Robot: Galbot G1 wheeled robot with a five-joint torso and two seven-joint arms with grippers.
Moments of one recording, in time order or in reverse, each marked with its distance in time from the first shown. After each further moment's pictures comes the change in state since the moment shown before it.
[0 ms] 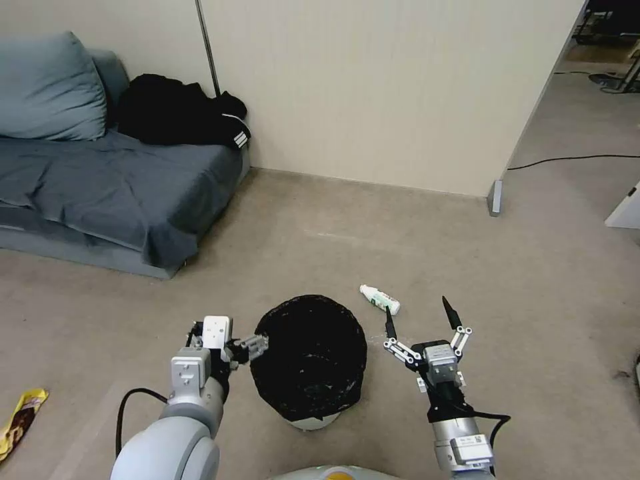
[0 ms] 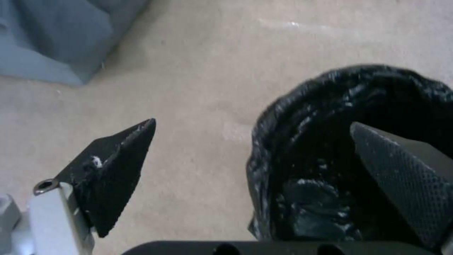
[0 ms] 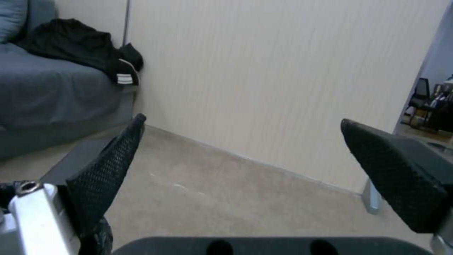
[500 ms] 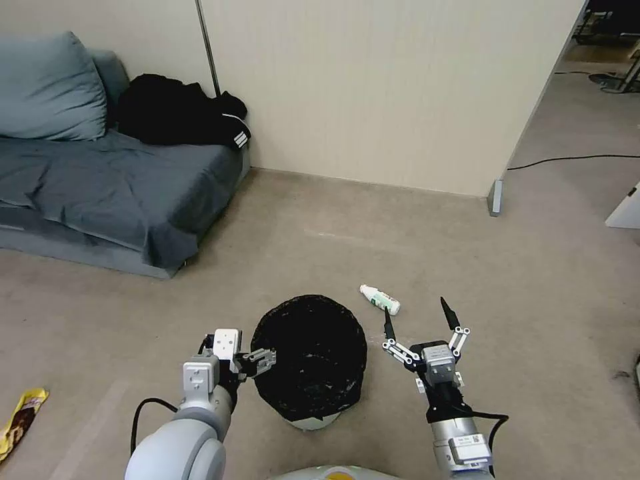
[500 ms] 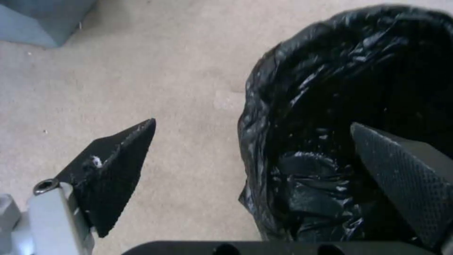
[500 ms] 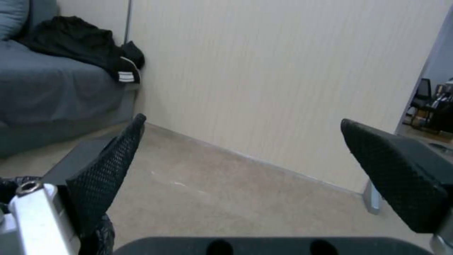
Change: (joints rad) left arm -0.015 -0.005 0.005 0.100 -0.033 -0.003 -0.005; right arm 0.002 0.000 -0.001 -0.006 -0.009 0.001 -0.001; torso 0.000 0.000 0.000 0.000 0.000
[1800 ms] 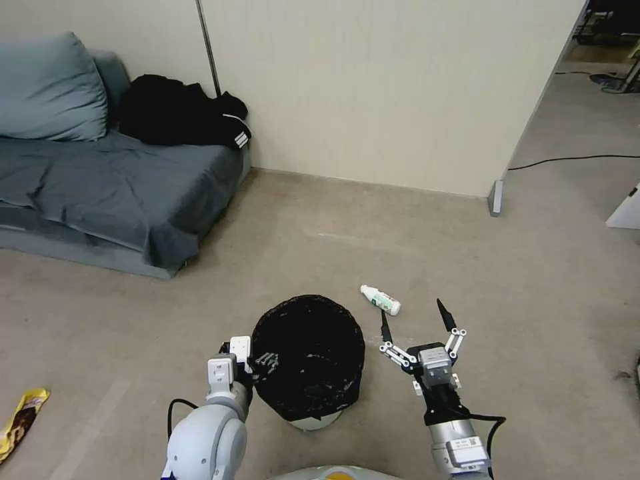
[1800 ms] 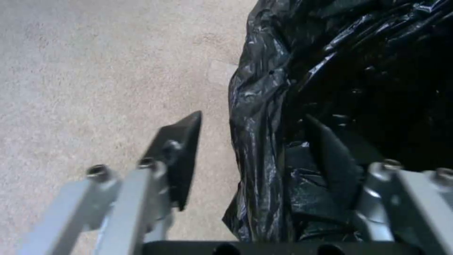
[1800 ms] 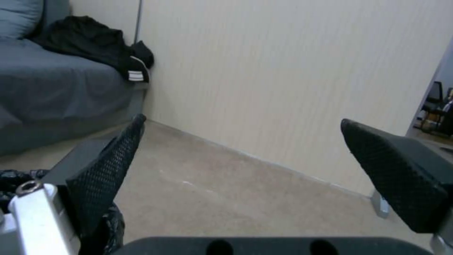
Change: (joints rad) left arm -0.104 -0.035 0.003 0.228 -0.063 -0.027 -0.027; right arm -0.006 0.000 -0.008 -0.009 -0.014 0.013 -0.012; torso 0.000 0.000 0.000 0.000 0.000
